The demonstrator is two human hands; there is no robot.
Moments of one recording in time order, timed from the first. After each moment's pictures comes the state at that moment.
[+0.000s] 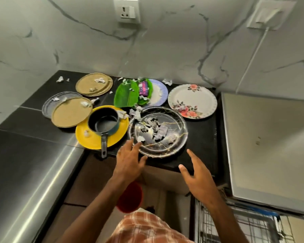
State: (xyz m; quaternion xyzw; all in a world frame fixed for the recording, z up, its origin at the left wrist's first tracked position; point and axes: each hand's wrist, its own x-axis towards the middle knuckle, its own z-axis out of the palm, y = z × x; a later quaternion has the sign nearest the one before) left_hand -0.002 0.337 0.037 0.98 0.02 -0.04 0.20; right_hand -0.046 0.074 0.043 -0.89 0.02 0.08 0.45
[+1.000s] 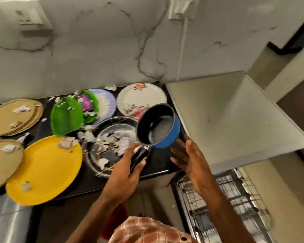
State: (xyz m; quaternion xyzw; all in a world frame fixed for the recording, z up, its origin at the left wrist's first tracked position) left_hand 0.035 0.282 0.091 0.84 -0.21 -0.14 0.48; right_hand -0.027 0.051 0.073 -0.53 0.25 -0.07 0.81
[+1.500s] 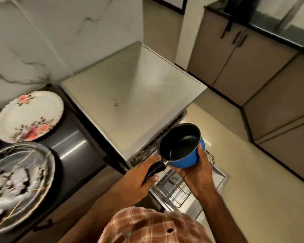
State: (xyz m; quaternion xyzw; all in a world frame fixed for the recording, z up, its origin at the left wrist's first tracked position) left_hand -0.100 0.029 0.049 0.71 -0.53 -0.35 0.29; right_hand -0.264 -0.121 0.034 -0.26 0.36 -0.34 0.83
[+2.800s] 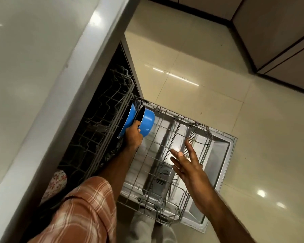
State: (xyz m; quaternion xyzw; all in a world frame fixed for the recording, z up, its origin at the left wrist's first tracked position) left_hand -0.098 -0.381 -0.436 0.82 -0.26 -0.46 0.23; right_hand -0.326 -0.318 -0.304 -0.30 0.56 -0.22 0.74
